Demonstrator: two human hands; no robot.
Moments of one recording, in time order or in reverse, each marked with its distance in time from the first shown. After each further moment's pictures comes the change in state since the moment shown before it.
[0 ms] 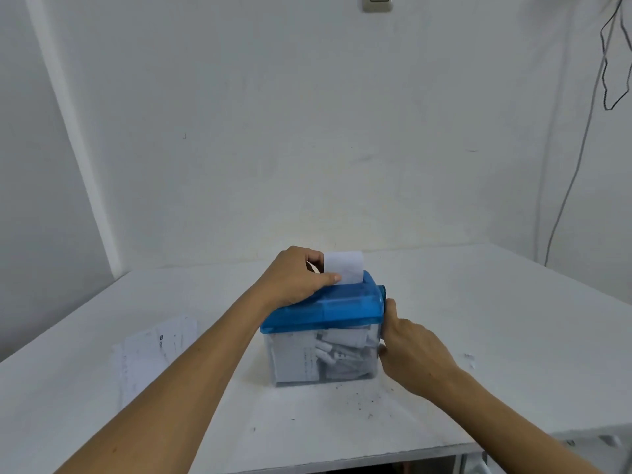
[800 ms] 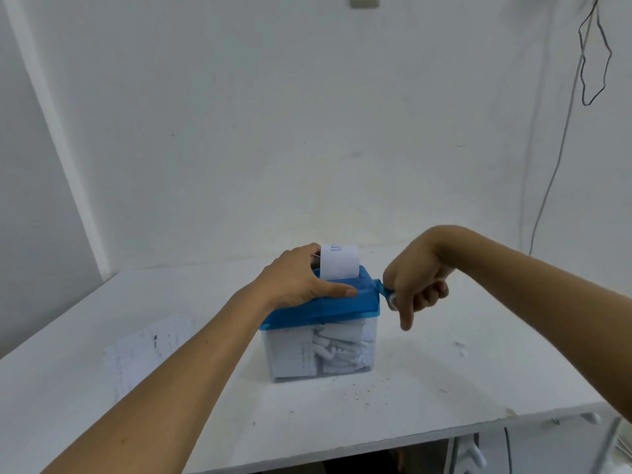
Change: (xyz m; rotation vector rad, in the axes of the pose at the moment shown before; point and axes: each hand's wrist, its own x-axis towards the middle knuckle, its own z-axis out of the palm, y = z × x) left_hand -0.010 0.004 0.004 -0.017 -0.132 0.014; right_hand 0.066 -0.023 -0.134 -0.154 -1.081 0.077
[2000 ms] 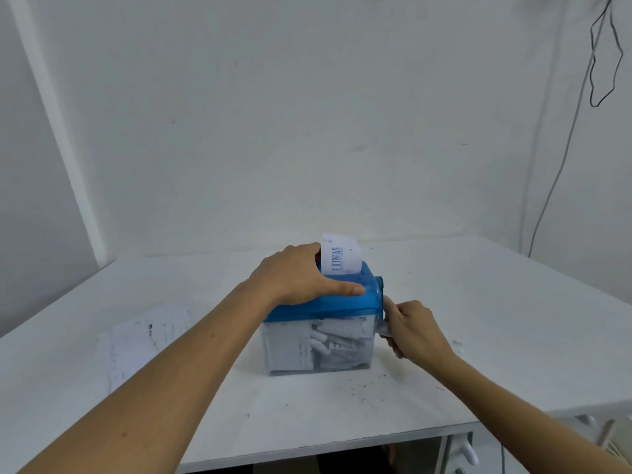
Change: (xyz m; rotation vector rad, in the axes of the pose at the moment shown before) left_hand -0.004 0.008 0.004 0.309 0.004 -0.012; right_hand 0.092 0.011 0.117 0.872 1.100 -0.147
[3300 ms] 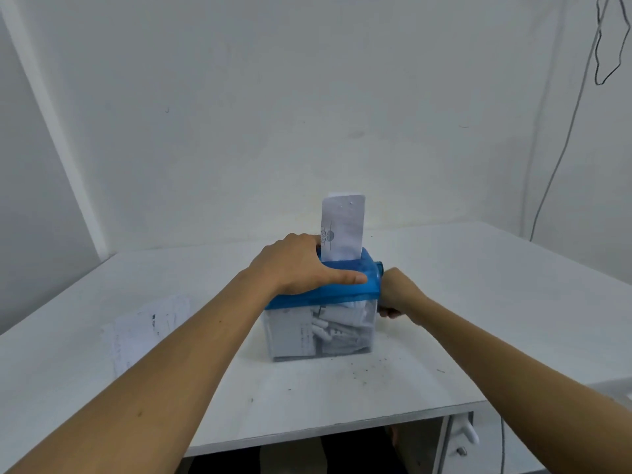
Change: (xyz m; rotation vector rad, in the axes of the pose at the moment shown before) left_hand -0.006 0.005 -0.002 0.039 0.000 -0.015; right_hand 0.055 -0.019 0.005 -0.227 -0.228 0.197
